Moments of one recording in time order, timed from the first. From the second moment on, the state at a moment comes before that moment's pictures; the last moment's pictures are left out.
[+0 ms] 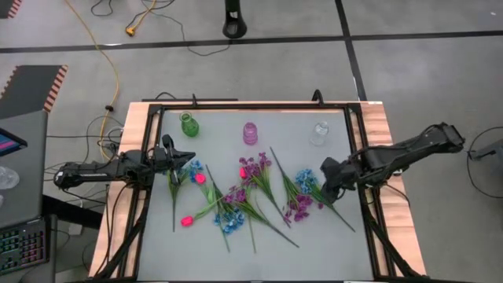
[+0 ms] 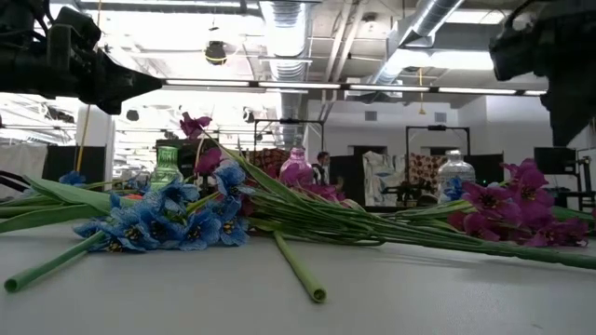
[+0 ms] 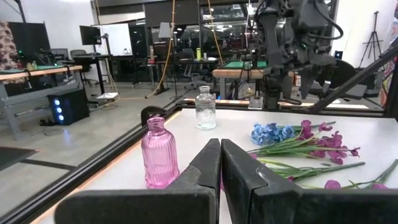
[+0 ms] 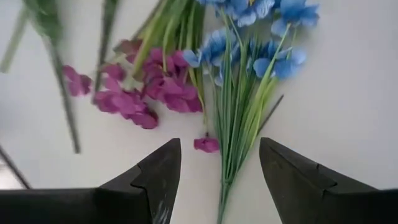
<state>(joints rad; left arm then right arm) 0.04 0.01 0.01 0.06 -0.25 0.04 0.29 1.00 0.75 -0.96 0.02 1.03</state>
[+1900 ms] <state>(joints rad) 0.04 0.01 0.01 0.06 -0.25 -0.01 0.27 1.48 0.75 -0.87 -0.06 0.96</state>
